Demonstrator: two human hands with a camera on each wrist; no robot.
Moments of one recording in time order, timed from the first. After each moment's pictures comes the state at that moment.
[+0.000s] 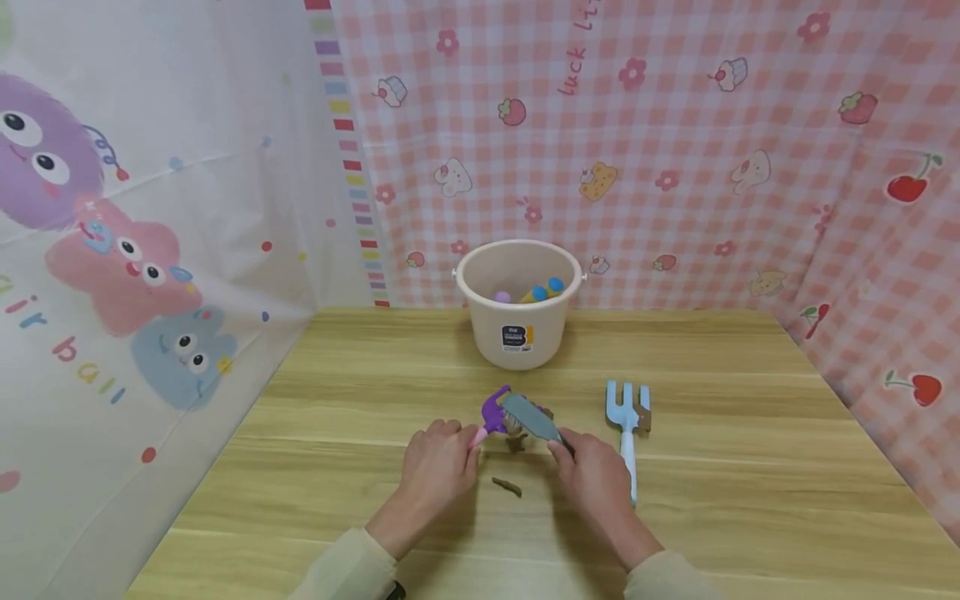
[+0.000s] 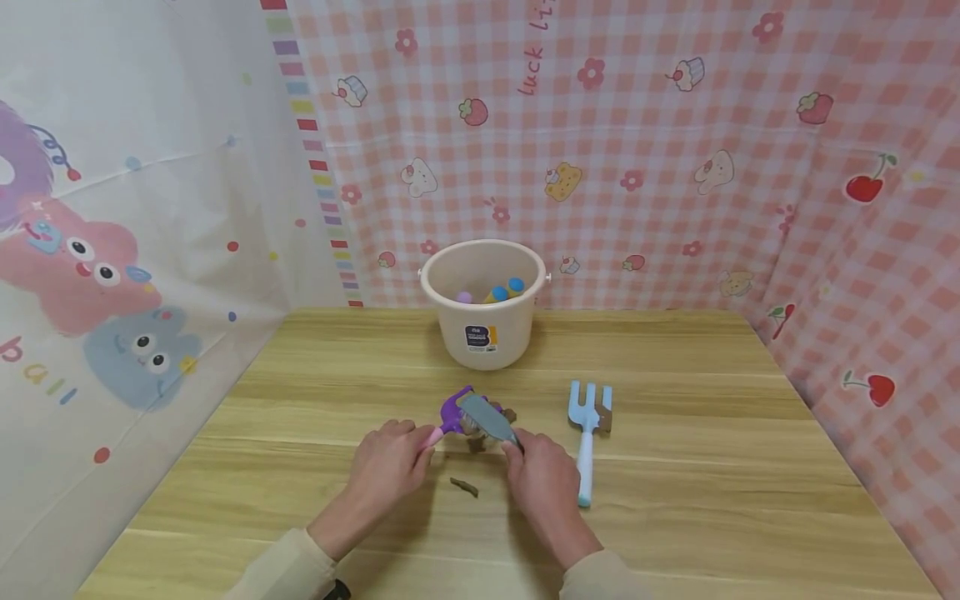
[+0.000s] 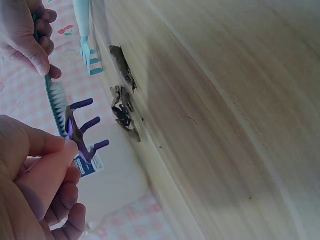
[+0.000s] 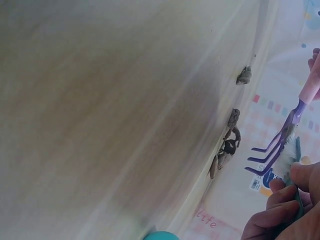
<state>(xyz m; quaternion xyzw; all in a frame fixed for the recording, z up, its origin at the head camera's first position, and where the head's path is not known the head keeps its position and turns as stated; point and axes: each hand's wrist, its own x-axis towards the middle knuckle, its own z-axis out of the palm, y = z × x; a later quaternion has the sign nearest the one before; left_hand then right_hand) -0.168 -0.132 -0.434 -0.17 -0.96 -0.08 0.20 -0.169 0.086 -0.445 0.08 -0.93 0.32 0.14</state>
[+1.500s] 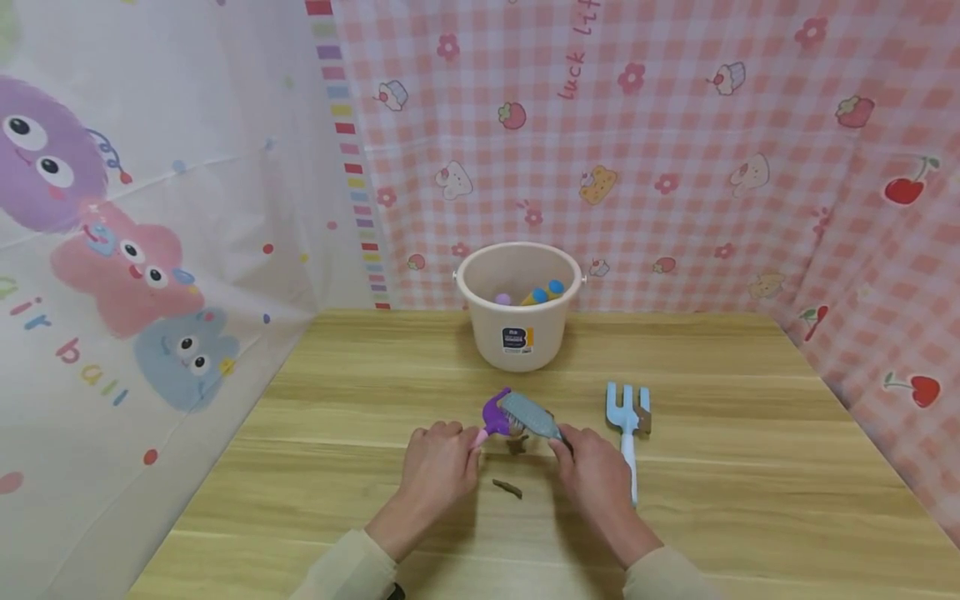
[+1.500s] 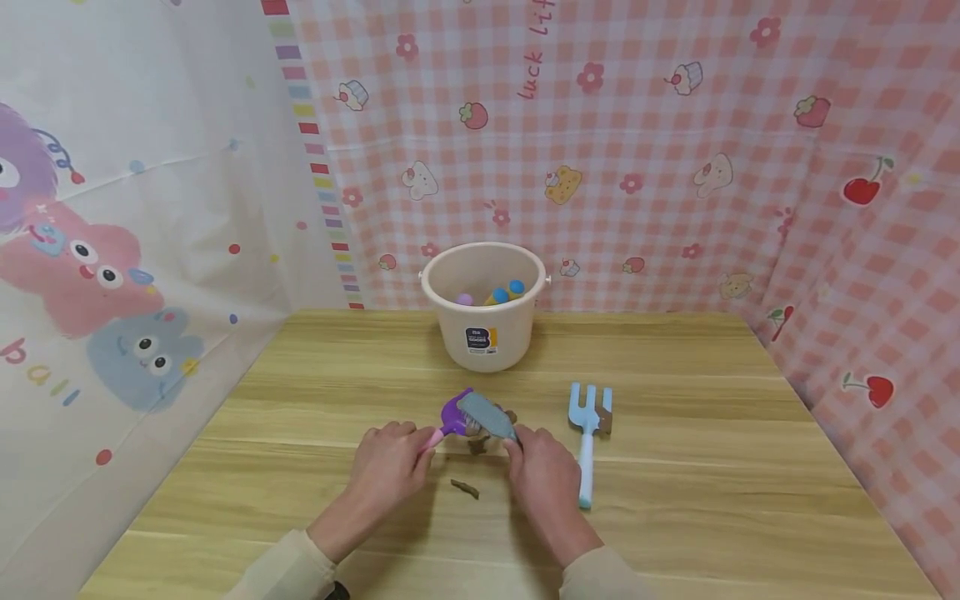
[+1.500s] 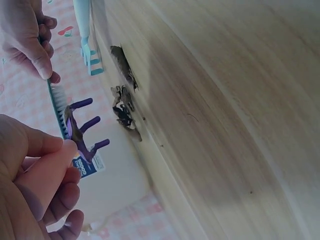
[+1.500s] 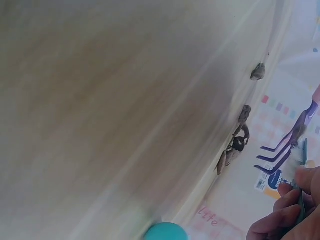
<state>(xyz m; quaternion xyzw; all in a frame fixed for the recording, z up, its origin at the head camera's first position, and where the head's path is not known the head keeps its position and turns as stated) -0.166 -0.132 -0.430 -0.17 -0.96 -0.06 0.21 -0.174 0.089 -0.449 0.08 -0.94 0.28 0.15</state>
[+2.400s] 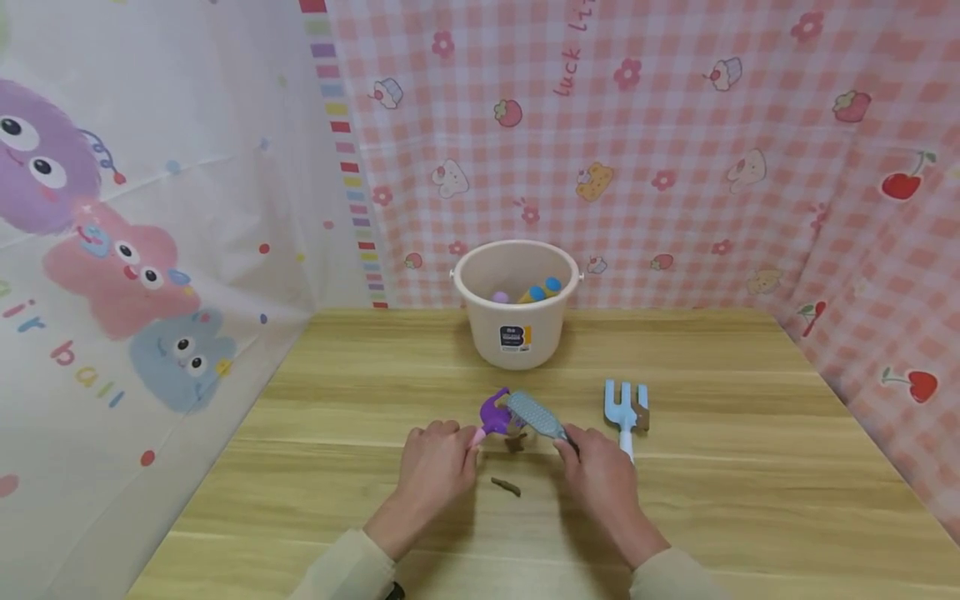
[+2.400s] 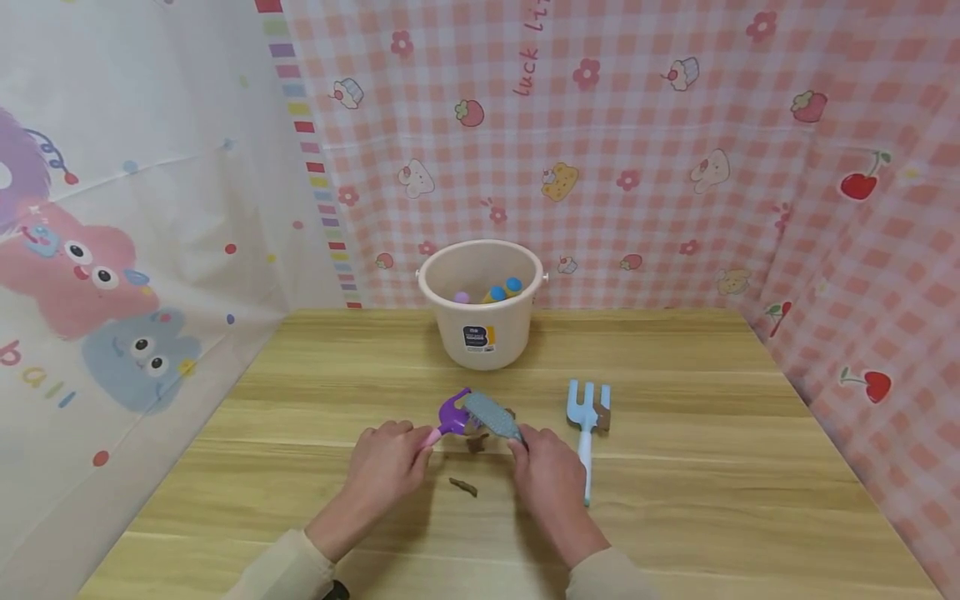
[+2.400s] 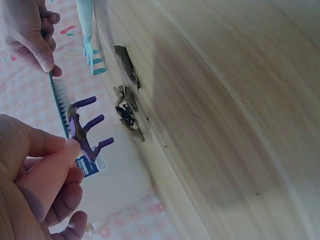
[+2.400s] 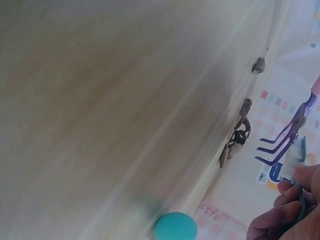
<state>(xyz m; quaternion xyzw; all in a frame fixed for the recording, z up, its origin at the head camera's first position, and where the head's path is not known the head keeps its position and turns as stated) -0.166 -0.132 -0.431 -0.17 -0.96 -0.07 0.22 -0.173 0.095 -0.449 0.10 -0.94 0.27 0.18</state>
